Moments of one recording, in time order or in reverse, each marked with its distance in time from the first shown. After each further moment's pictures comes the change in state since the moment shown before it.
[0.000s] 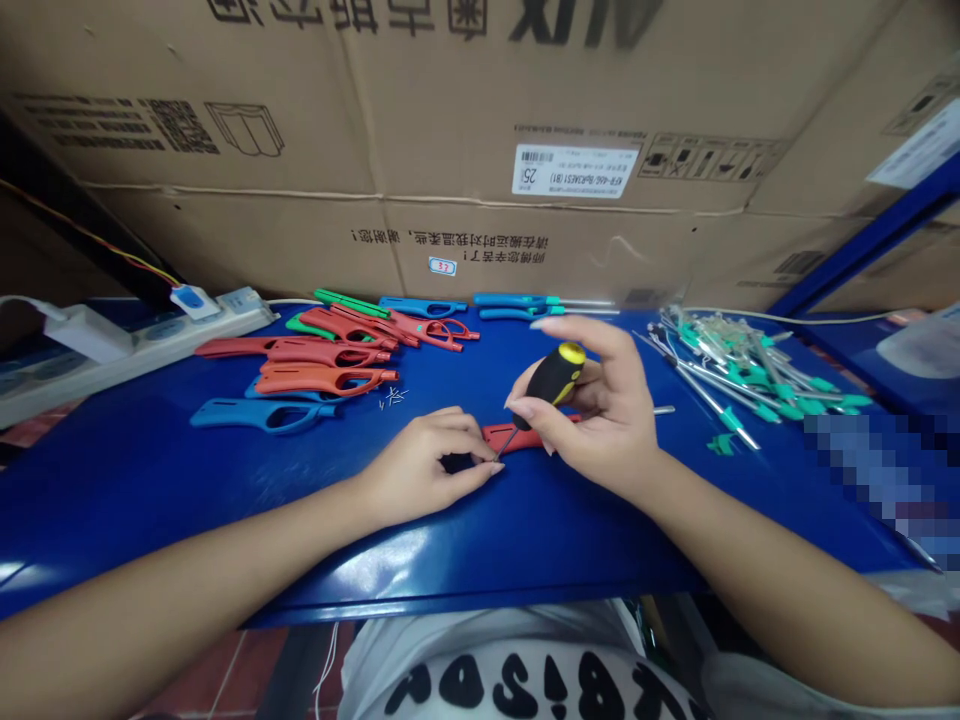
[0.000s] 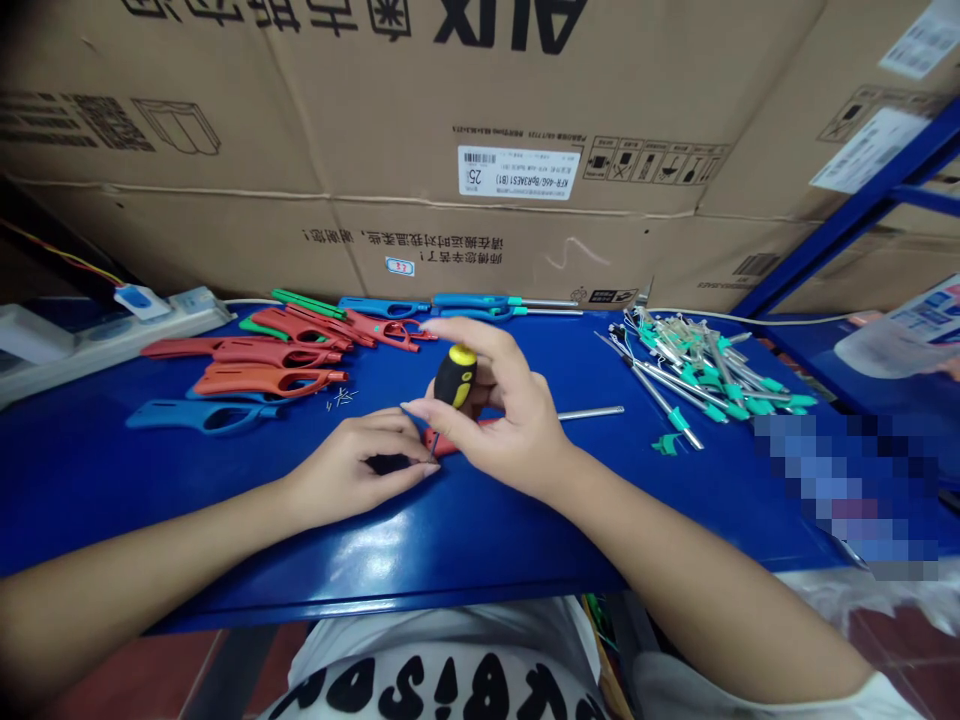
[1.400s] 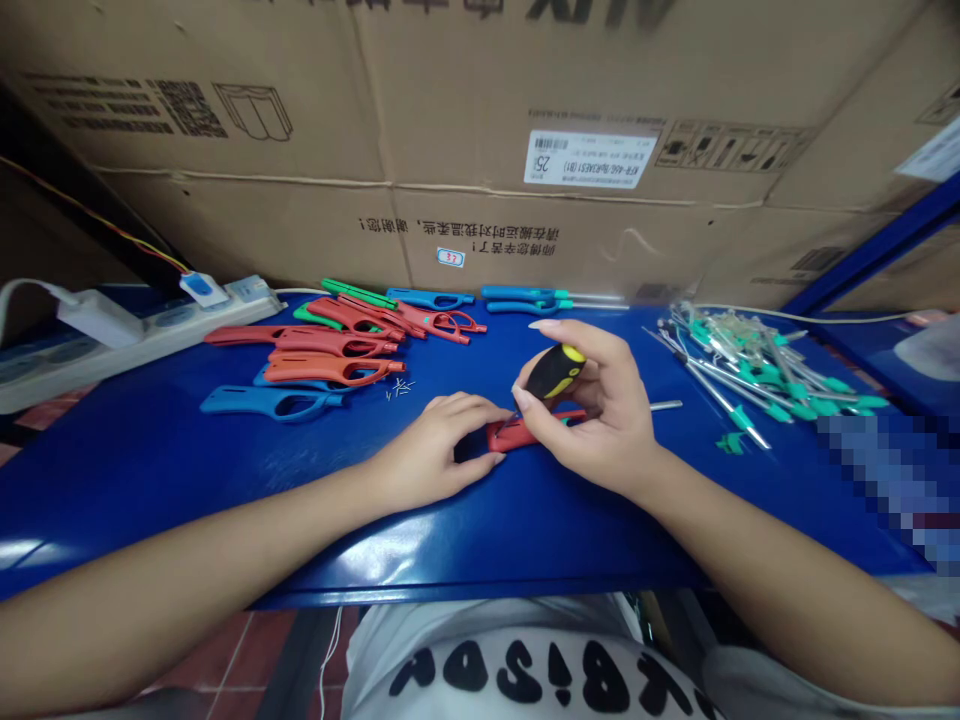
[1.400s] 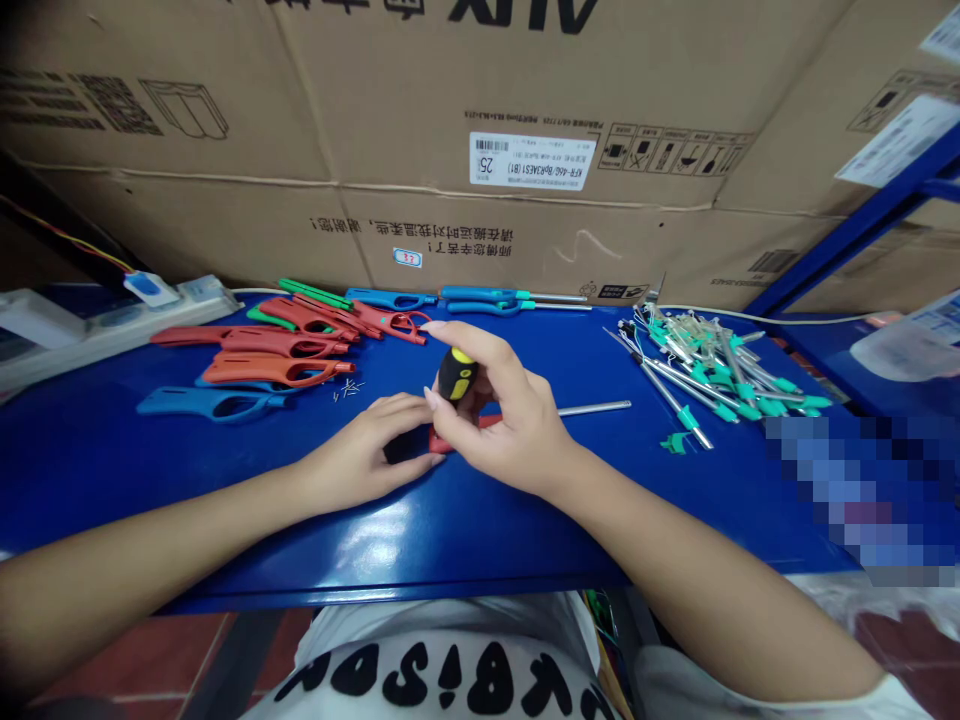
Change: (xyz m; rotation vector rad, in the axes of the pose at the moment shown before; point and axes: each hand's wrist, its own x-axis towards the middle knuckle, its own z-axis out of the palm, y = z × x) left_hand -0.001 -0.008 0.002 0.141 -0.089 -0.072; right_hand -0.002 0.020 0.005 -0.248 -0.035 -0.326
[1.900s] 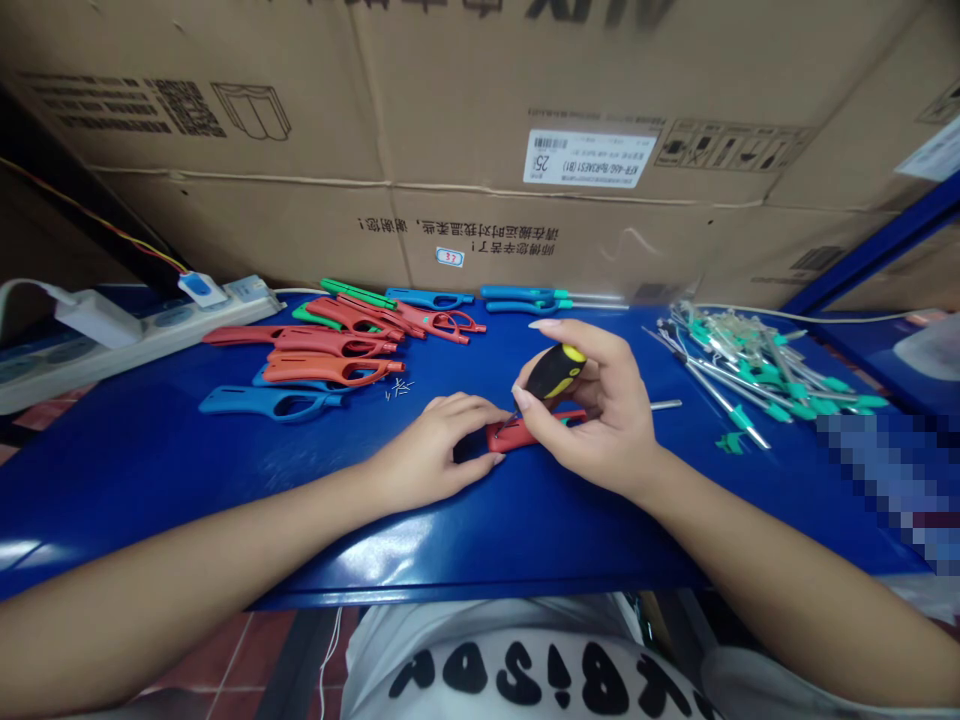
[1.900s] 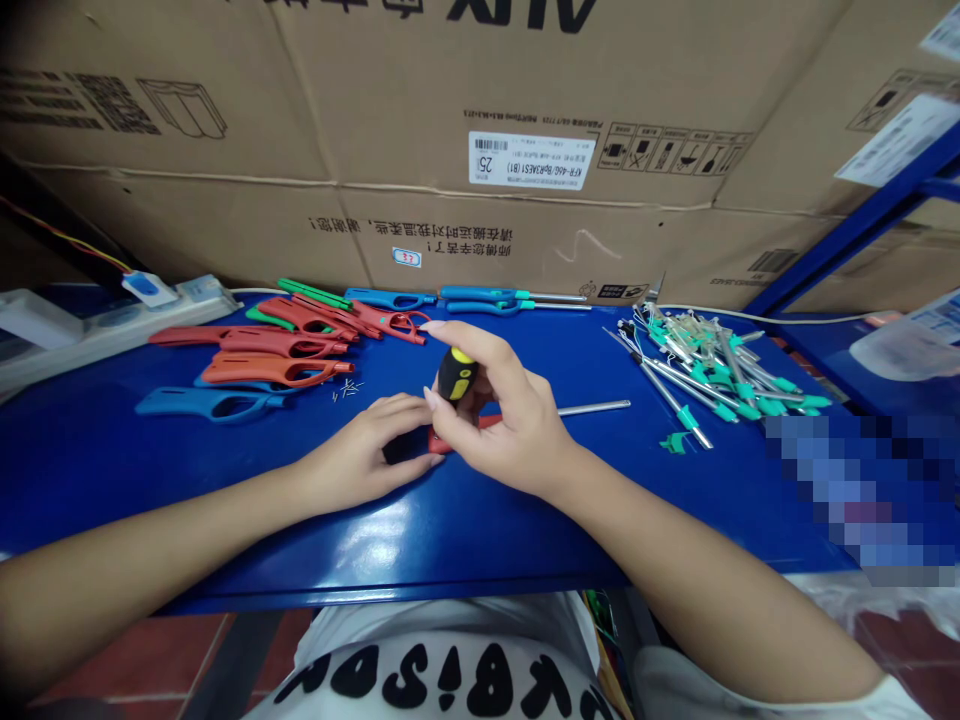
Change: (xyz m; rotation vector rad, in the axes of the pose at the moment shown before) left_hand -0.001 -0.001 0.000 0.000 -0.010 0.000; right_hand -0.001 0.000 0.000 -0.056 0.000 0.001
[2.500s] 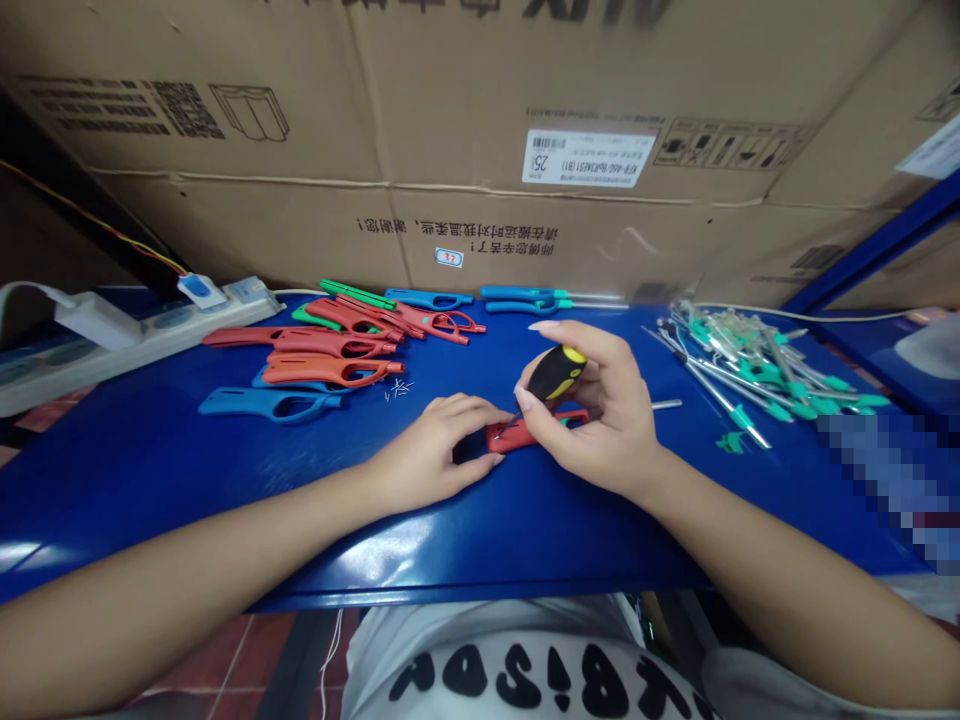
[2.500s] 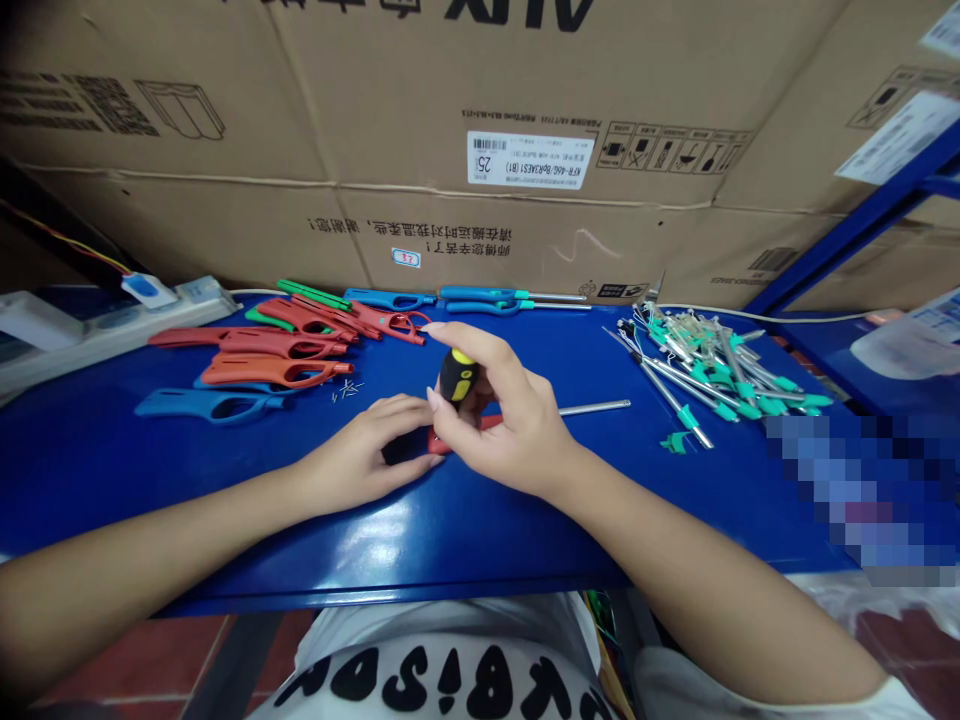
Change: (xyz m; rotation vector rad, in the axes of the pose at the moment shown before) left_hand 0.001 0.001 -0.001 0.006 0.007 0.012; right_hand -0.001 0.000 -0.001 0.012 -0.001 -0.004
